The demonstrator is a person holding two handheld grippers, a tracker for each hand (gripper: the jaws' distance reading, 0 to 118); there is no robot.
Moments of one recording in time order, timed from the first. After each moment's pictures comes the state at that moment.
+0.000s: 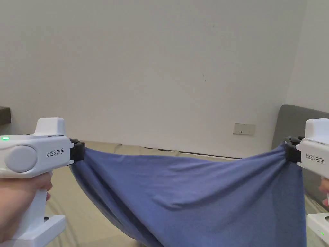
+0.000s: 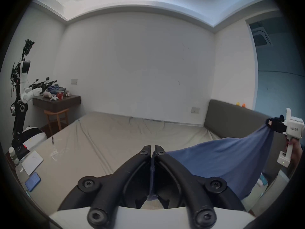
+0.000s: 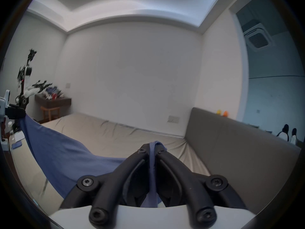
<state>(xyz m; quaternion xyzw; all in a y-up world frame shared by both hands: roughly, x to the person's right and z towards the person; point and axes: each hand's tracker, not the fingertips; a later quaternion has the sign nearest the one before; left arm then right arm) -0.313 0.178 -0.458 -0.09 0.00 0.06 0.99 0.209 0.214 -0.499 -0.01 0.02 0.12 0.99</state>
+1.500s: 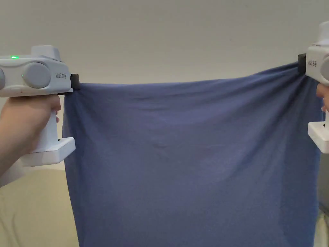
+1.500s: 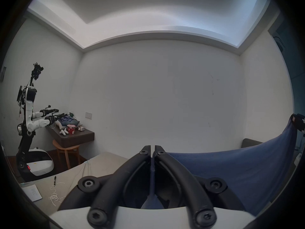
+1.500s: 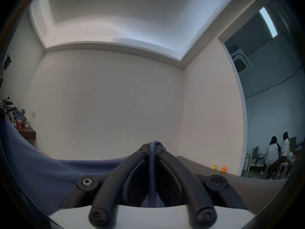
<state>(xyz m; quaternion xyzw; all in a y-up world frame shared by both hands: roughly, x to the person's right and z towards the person) -0.337 0.318 -0.737 0.05 0.13 0.05 0.99 0.152 0.369 -0.786 0.16 -0.09 0.12 0.97</state>
